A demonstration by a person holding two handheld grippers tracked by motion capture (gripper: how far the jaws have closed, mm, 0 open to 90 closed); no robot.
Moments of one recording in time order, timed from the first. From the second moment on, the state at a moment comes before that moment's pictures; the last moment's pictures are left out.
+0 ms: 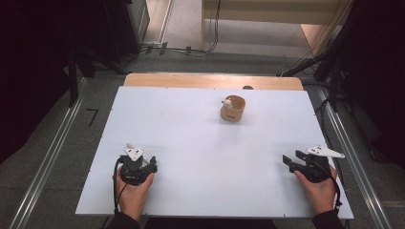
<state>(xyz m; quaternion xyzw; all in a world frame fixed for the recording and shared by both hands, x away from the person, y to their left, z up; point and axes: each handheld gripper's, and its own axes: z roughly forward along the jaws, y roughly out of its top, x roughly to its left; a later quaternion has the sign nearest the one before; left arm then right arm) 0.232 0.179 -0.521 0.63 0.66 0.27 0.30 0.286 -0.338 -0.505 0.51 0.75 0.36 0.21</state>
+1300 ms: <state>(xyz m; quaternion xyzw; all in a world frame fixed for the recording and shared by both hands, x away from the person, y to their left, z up) 0.230 0.187 -0.507 0.67 0.60 0.25 0.37 0.284 -0.338 -0.505 0.50 0.76 0.36 0.22</state>
